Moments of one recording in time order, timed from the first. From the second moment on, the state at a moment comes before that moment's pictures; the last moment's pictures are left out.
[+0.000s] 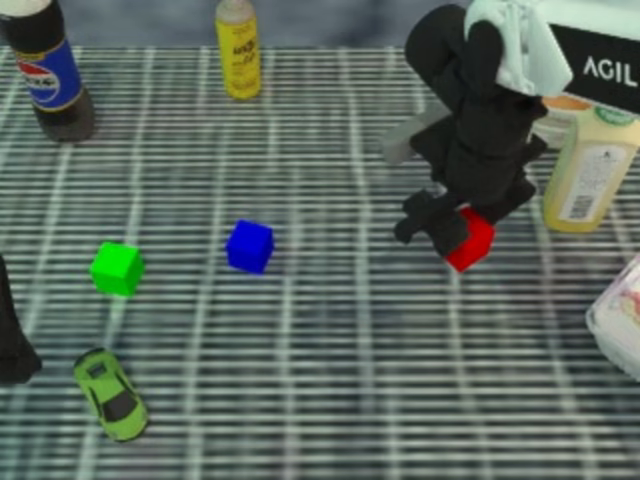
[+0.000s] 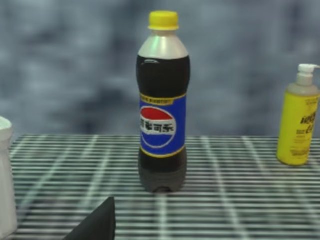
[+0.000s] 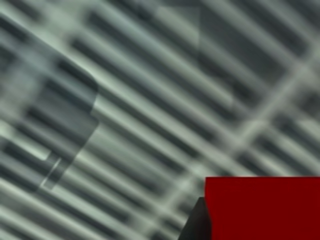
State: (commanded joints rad) left arm 0.00 0.00 0.00 0.00 0.00 0.00; right arm 0.48 2.18 1.74 -1.10 0.00 -0.14
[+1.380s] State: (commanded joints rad) left arm 0.00 0.00 0.00 0.00 0.00 0.00; right arm 0.89 2.57 2.52 -1.50 0.03 0.90
